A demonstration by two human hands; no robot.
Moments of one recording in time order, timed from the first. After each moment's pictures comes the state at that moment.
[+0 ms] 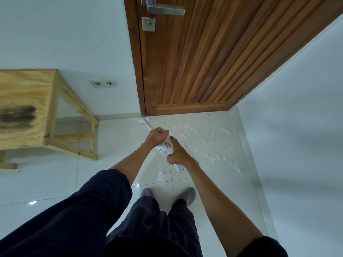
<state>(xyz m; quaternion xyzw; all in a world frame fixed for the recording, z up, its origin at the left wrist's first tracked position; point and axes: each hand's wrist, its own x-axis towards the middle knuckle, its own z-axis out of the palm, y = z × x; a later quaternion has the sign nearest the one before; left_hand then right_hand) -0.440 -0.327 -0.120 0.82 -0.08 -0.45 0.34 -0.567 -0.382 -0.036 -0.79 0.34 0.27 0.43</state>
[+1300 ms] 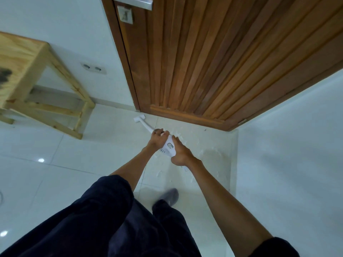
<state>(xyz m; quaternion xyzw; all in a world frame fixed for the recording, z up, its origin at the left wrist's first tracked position) -0.528 -0.551 -0.149 0.79 0.06 -0.39 0.46 -0.621 -0.657 -0.039 -0.87 0.16 0.36 0.30</state>
